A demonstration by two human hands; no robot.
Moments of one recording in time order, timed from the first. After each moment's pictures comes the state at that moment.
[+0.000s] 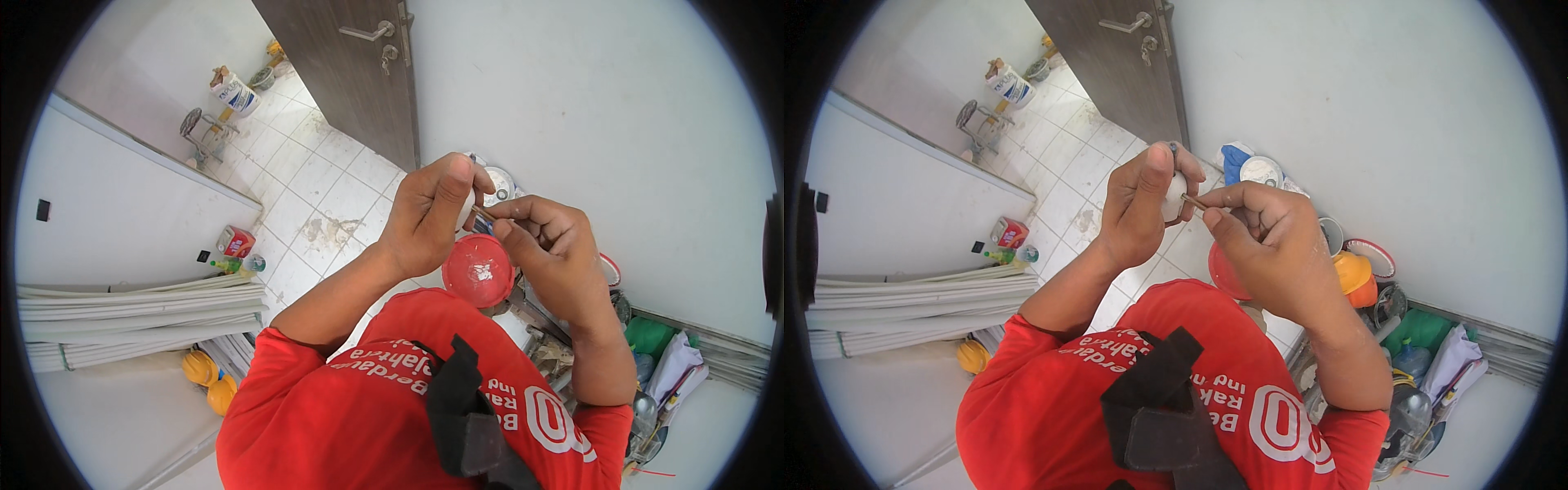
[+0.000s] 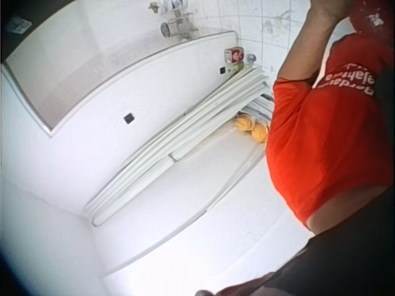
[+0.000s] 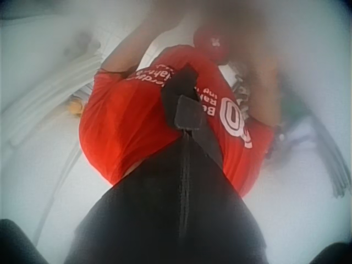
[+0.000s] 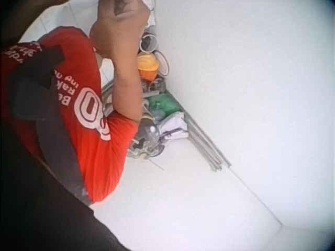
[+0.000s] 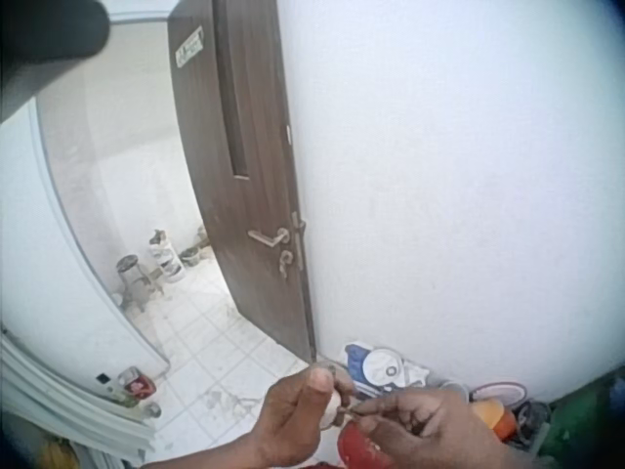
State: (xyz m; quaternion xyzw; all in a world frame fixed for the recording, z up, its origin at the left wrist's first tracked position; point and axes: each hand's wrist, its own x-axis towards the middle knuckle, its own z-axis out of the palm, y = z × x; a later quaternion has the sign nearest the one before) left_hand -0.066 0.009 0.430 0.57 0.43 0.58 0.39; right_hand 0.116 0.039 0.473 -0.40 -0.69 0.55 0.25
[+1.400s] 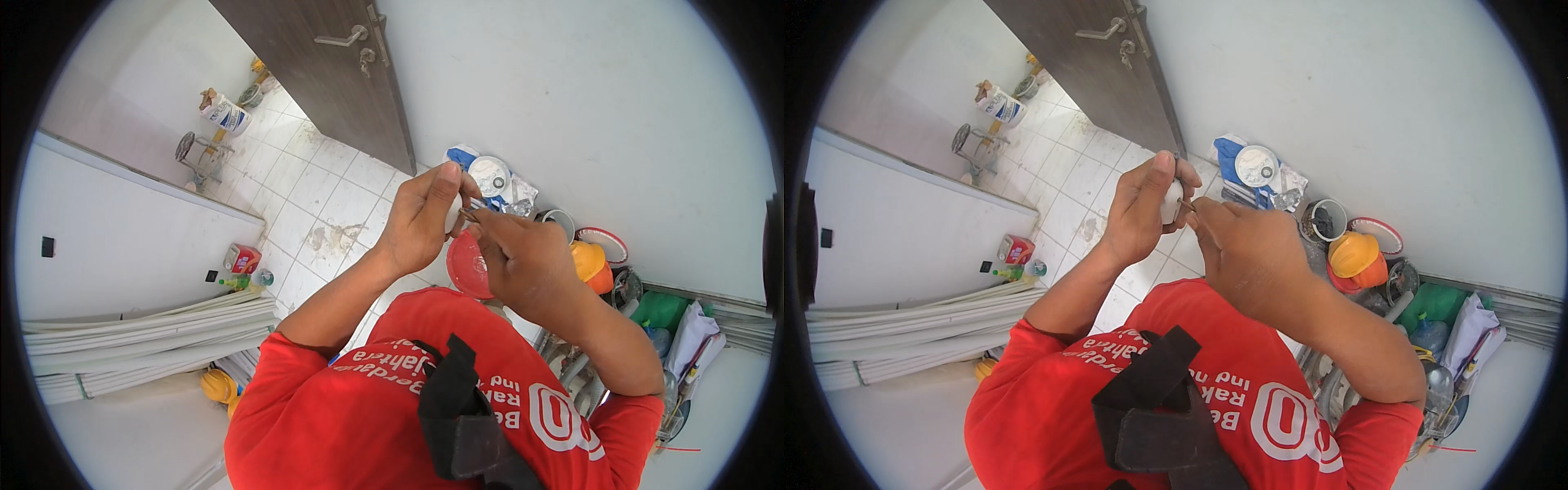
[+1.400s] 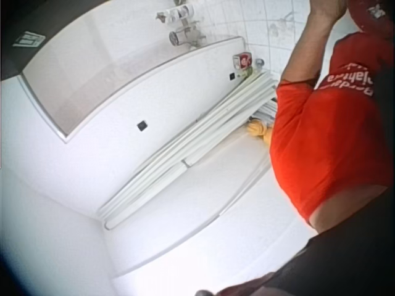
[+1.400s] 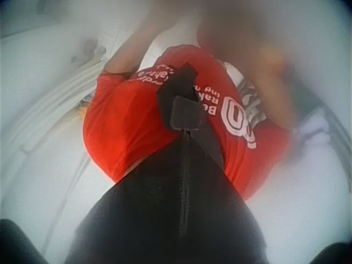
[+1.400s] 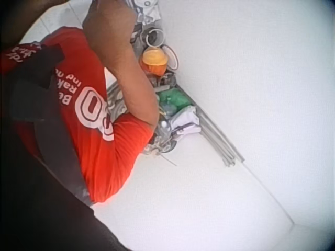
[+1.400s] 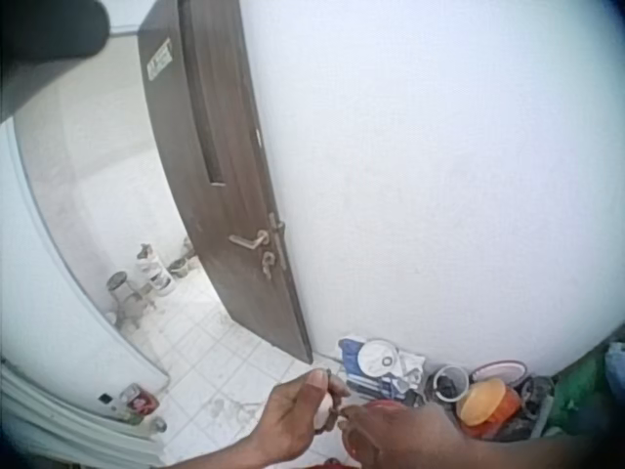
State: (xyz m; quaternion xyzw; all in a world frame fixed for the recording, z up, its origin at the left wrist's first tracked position) left_hand -0.053 0.009 0.410 0.53 0.45 0.54 0.47; right_hand 0.128 0.026 0.445 -0.31 -0.88 0.24 0.26
